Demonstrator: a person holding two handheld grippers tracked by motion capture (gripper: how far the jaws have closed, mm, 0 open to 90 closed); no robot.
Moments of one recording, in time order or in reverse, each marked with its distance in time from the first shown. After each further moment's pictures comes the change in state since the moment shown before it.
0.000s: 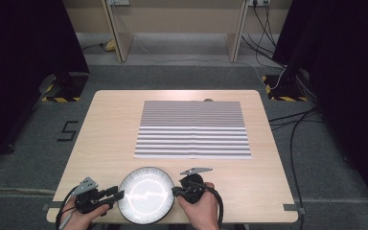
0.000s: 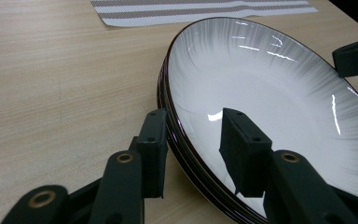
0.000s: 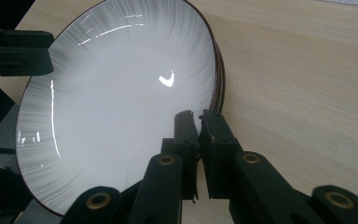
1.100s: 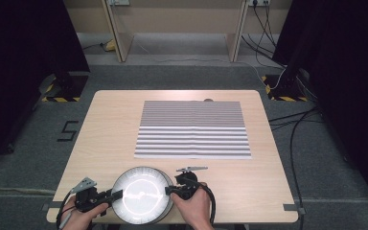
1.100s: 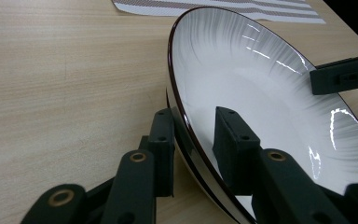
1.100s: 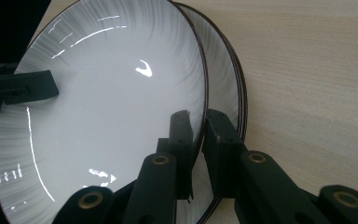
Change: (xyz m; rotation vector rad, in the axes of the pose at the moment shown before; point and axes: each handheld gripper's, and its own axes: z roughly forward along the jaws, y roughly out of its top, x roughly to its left) left arm 0.003 -0.002 0.001 0.011 0.006 -0.111; right arm -0.001 0.004 0.028 0.003 0.060 0.132
